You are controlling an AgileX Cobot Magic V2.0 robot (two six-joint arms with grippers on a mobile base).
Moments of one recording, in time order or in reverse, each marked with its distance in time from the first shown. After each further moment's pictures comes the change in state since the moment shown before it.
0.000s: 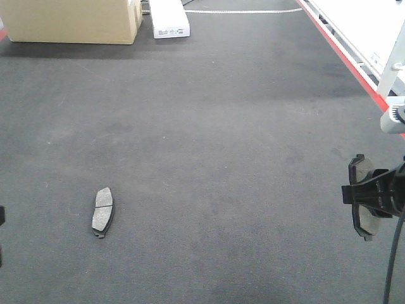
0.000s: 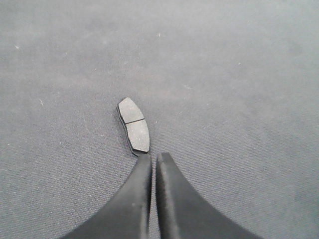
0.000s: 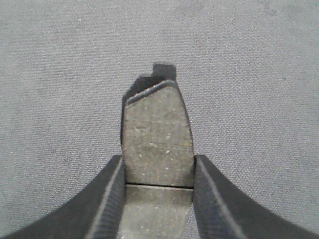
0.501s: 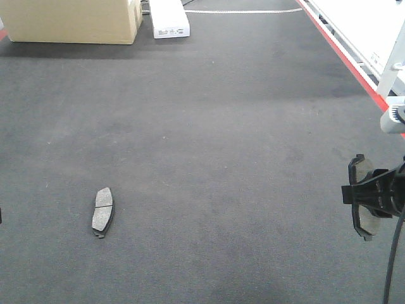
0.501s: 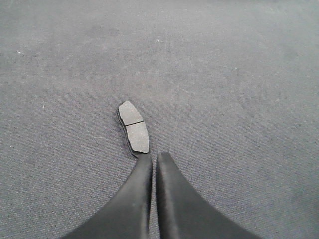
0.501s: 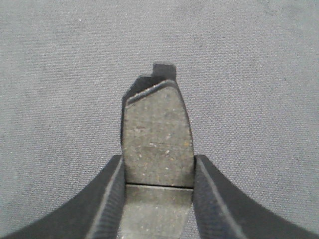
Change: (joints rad) left arm 0.000 -0.017 0.000 0.000 0.007 0.000; right arm 0.000 0.000 0.000 0.000 0.000 0.000
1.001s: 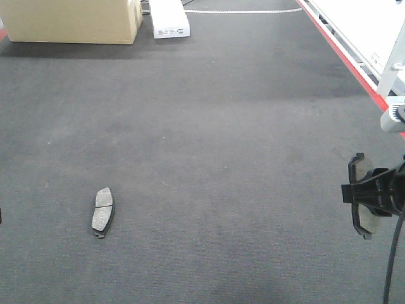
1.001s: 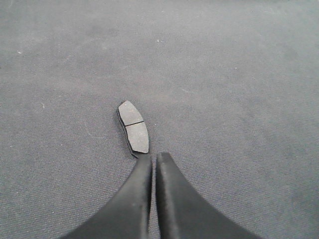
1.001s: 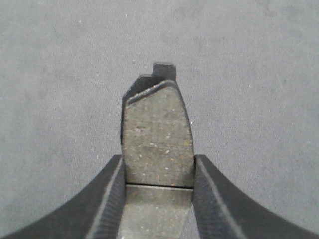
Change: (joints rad) left arm 0.000 0.000 0.000 0.000 0.000 0.000; right arm 0.000 0.000 0.000 0.000 -0.012 0.000
